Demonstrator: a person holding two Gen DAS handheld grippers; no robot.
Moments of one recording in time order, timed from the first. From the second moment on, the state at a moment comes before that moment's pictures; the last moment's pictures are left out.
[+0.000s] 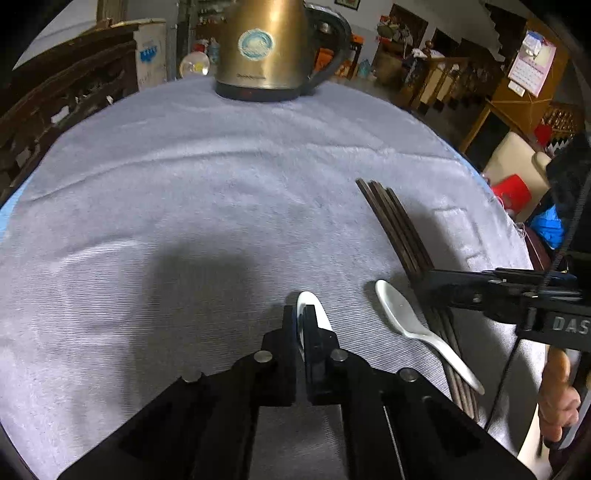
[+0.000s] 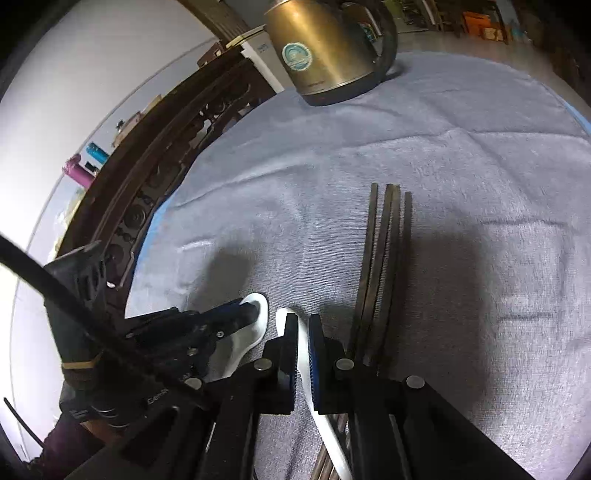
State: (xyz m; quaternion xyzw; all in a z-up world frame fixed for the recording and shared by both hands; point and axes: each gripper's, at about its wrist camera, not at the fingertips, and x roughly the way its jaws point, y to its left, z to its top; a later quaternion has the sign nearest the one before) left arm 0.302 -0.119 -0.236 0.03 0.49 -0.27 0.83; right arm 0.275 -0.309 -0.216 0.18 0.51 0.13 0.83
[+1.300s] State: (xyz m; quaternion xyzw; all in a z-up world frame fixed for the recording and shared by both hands) left arm 0.113 -0.002 -0.115 -0.15 0.30 -0.10 0.94; right arm 0.051 -0.322 -0.138 0.25 0.14 -0.06 0.96
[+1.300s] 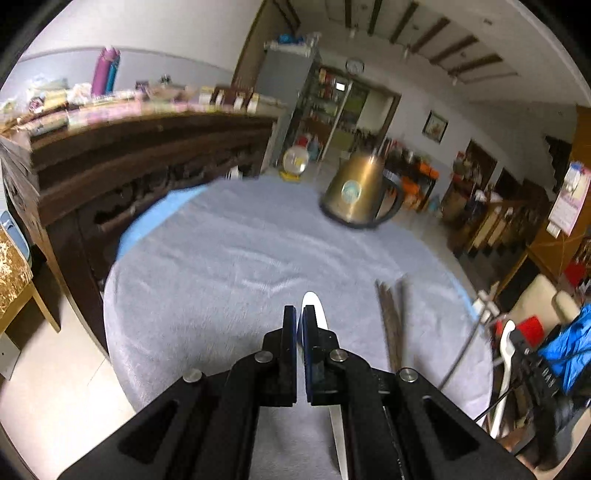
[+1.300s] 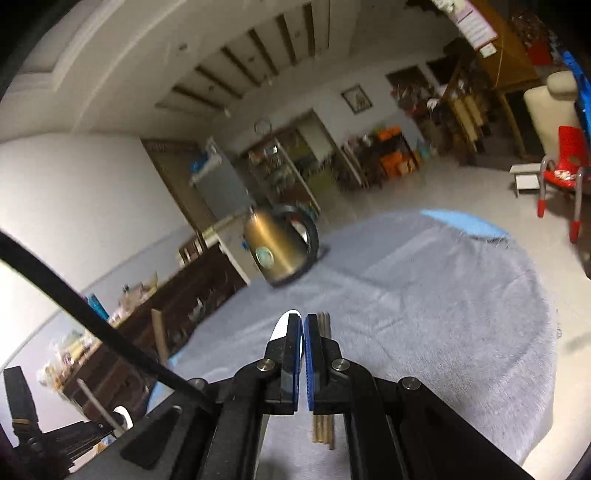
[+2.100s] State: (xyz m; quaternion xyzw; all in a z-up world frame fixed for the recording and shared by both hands) left arm 0.078 -0.027 -0.078 -0.12 0.22 -0.12 0.96; right arm -0.022 -0.219 -0.087 -0.12 -0.14 -0.15 0.97
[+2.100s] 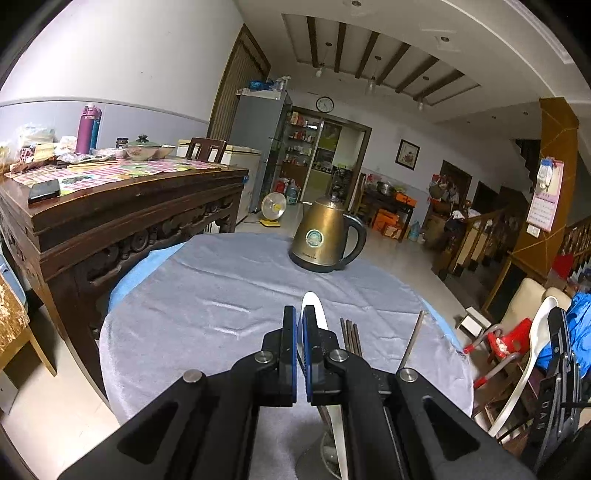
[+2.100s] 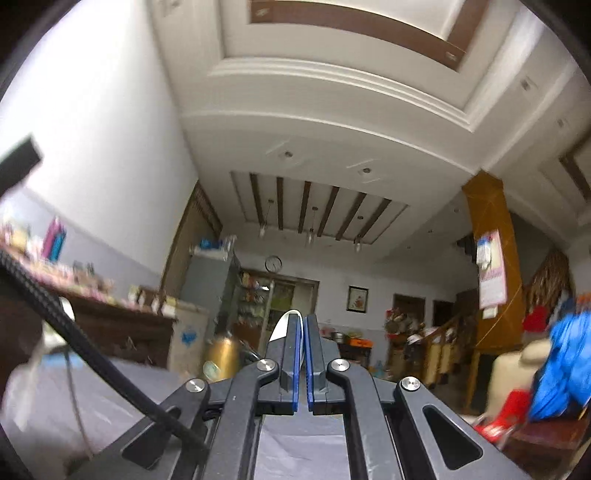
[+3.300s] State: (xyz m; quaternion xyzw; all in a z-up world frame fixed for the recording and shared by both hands) left arm 0.086 -0.067 -0.110 -0.10 0.16 -0.14 0.97; right arm 0.026 -0.196 -0.147 0.02 -0.05 -0.06 1.00
